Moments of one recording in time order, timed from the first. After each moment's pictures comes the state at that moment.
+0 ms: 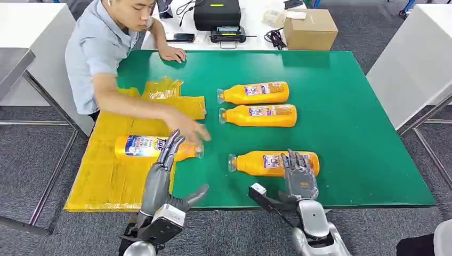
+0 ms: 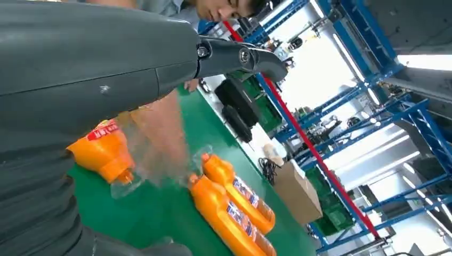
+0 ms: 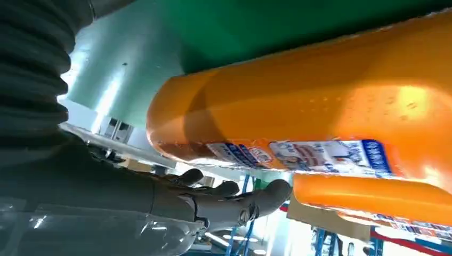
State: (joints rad) left arm 0.09 -0.27 -0.36 -1.63 -0.69 0.37 -0.34; right arm -0.03 -0.01 0.21 -1.33 1.49 -0.11 0.07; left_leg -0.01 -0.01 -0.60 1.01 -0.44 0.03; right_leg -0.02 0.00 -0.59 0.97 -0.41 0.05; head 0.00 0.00
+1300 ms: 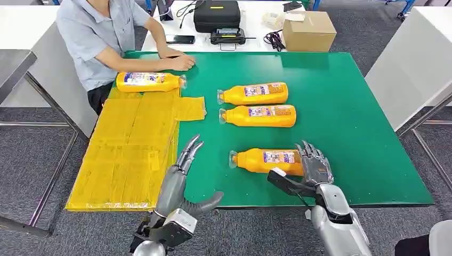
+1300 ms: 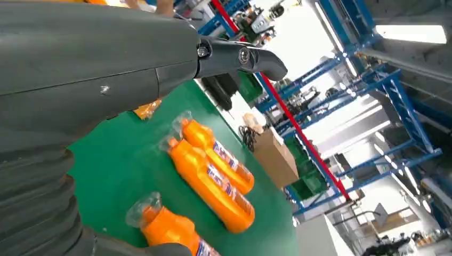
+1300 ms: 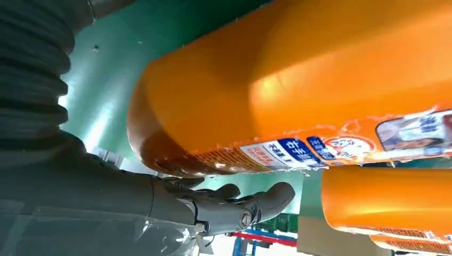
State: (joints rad) left arm 0.04 -0.26 -0.44 -1.54 -0.62 0.34 -0.38; right arm -0.20 -0.11 0.13 -1.08 1.25 -0.07 -0.08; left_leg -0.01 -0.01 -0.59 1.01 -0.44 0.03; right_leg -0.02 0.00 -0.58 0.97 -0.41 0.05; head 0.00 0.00
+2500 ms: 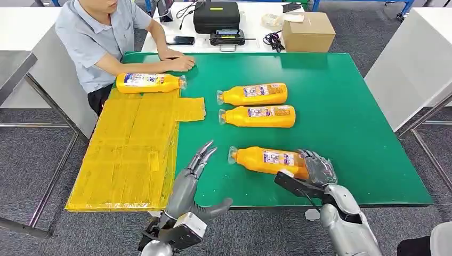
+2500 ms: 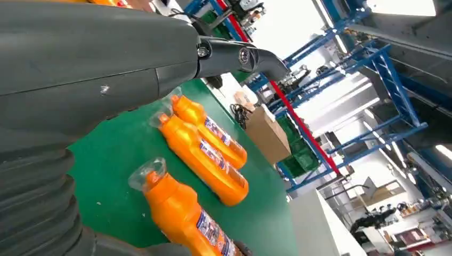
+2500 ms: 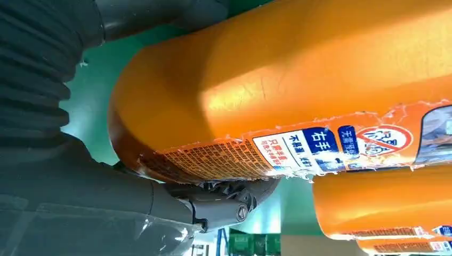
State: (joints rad) left arm 0.00 -0.25 -0.49 -1.46 -0.58 0.34 -0.41; right arm -0.21 -0.18 0.16 -1.03 0.99 -0.05 -0.25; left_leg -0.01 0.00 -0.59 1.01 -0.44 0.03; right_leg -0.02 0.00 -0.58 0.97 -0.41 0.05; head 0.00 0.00
